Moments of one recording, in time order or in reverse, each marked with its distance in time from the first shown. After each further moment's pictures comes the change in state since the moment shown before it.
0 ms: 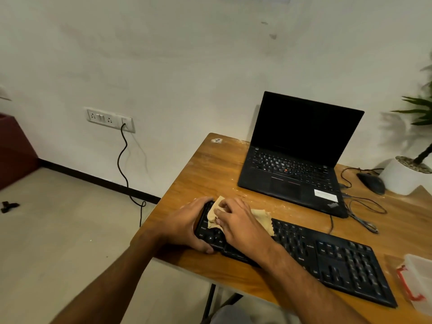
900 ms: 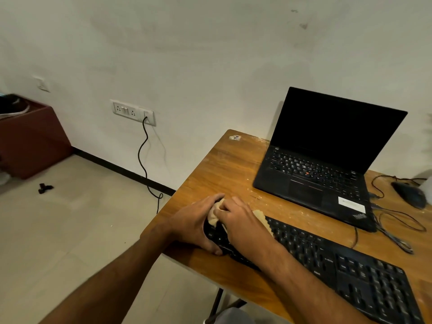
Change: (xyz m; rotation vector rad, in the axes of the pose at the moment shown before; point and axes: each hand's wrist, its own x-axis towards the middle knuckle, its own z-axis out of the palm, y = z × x) left_hand 0.004 -0.009 0.002 0.010 0.058 0.067; right_hand 0.017 -0.017 -0.007 0.011 -0.079 -0.121
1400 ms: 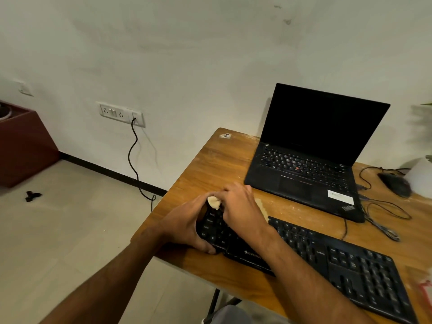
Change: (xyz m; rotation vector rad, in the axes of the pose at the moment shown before) left_hand 0.003 0.000 0.002 -0.028 0.016 0.018; right_hand 0.021 0.016 -0.009 0.036 0.088 0.223
